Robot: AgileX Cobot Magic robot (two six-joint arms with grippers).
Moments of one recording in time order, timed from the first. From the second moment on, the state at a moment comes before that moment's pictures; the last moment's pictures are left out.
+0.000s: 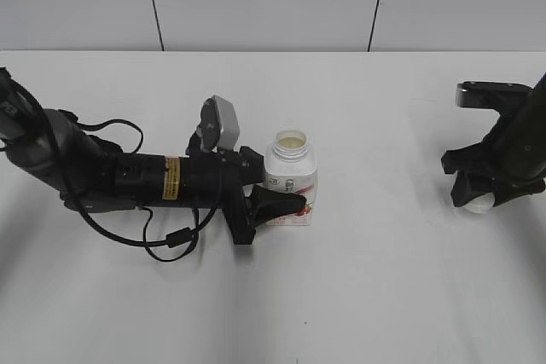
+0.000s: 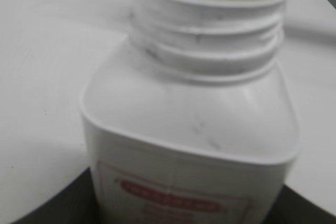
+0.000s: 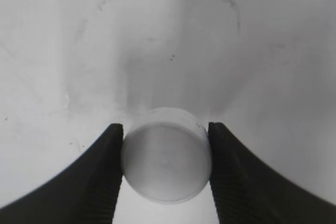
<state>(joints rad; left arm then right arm) -0.38 2.32 -1.06 1.22 -1.08 -0.49 0.07 1.90 -1.02 0.20 0.62 -0.17</state>
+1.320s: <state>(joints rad) -0.38 2.32 -1.06 1.22 -1.08 -0.49 0.07 1.90 -1.02 0.15 0.62 -0.13</state>
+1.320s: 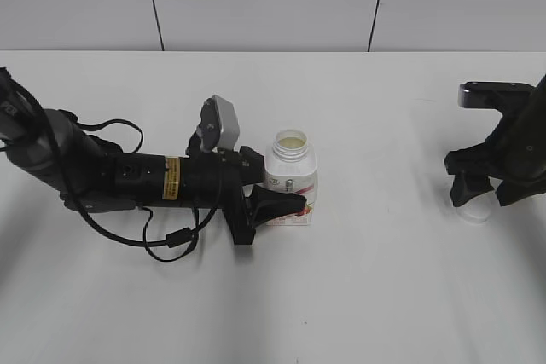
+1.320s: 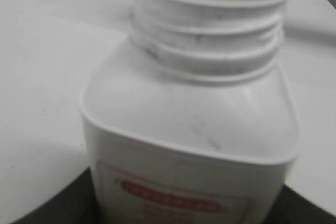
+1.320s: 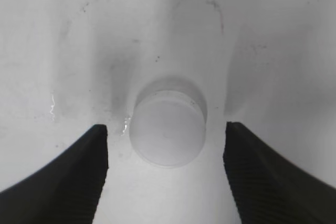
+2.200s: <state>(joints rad) -0.38 2.32 -1.05 1.21 -1.12 -0.49 0.07 1.90 -1.02 0.15 0.62 -0.13</state>
